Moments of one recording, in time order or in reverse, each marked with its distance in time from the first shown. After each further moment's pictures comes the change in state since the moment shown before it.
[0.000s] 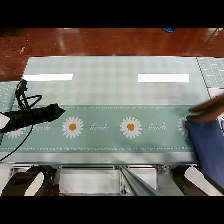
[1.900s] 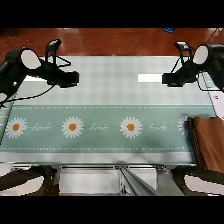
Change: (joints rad) left arm -0.267 -0.647 0.754 0.374 -0.185 -0.134; right arm 0.844 -0.357 -0.266 -0.382 -0.571 -0.040
